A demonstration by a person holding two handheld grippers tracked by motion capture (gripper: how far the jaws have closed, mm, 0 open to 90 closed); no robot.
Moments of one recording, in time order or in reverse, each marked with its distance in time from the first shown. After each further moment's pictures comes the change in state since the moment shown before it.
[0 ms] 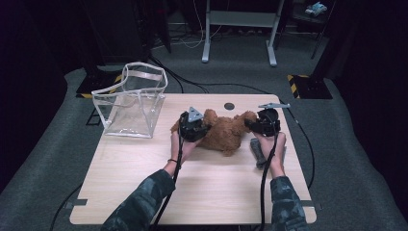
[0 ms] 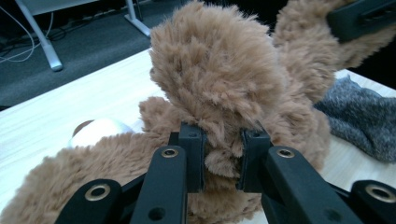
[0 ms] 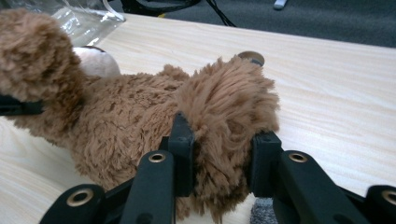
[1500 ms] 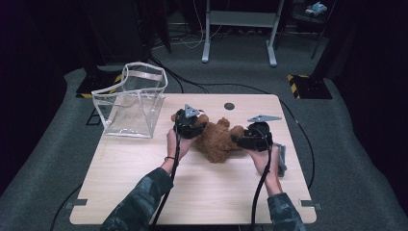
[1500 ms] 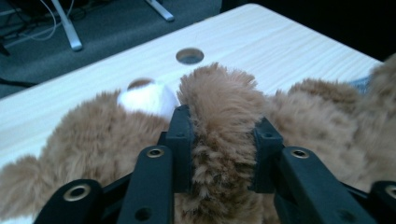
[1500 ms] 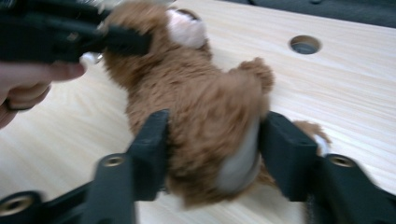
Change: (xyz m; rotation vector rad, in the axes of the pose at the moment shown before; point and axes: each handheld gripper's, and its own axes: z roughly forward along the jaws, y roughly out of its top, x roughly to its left) left arm 0.017 -0.007 0.001 0.065 0.066 -0.053; right arm 0.051 -0.024 -0.025 0.035 0.094 -0.068
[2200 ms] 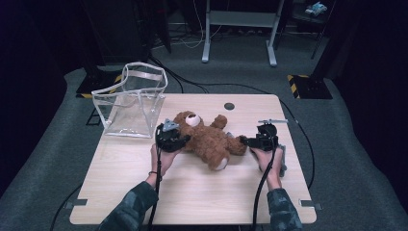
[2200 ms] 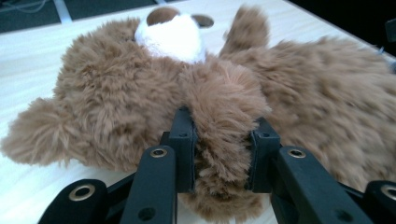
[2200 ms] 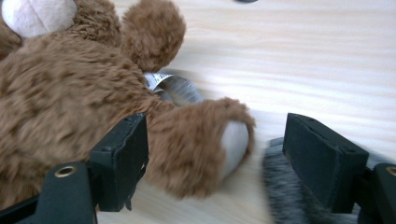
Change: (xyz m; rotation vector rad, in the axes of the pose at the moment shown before) left arm 0.031 -0.061 -0.027 0.004 -0.048 -0.096; right arm -0.058 -0.030 0.038 0.055 -0.074 0.201
